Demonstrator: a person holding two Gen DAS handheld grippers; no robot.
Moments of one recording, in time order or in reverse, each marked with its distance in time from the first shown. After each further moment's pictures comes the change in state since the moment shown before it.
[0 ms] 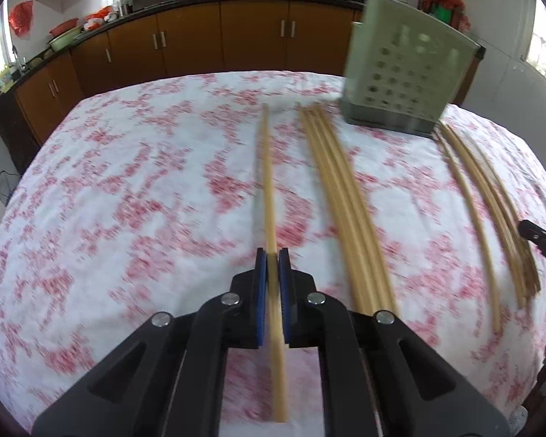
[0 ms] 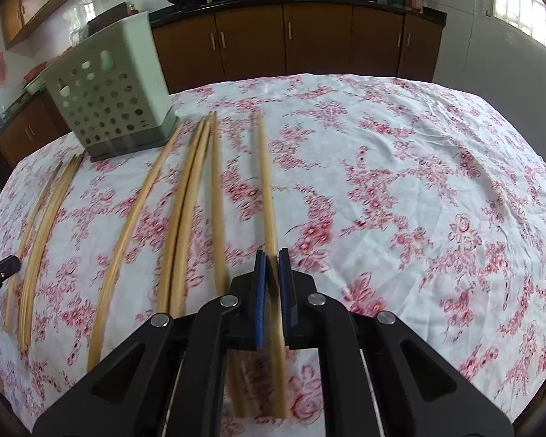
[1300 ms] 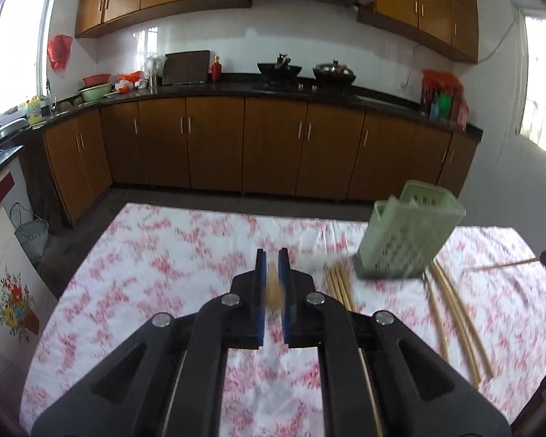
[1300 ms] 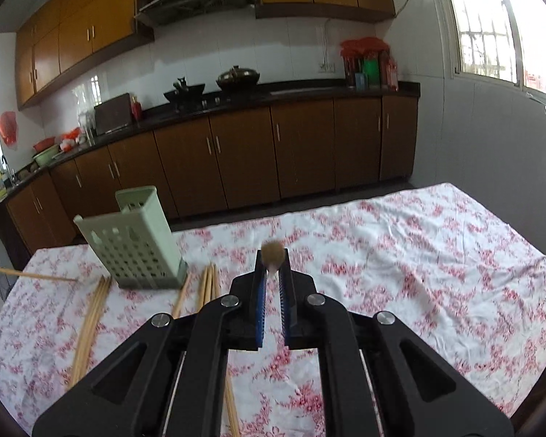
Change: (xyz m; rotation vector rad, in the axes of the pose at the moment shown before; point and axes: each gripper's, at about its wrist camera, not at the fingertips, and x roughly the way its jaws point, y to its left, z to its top) left arm -0.112 0.046 0.079 -0.079 -0.371 0.002; right arm -0.107 -0.025 0.062 0.047 -0.392 0.017
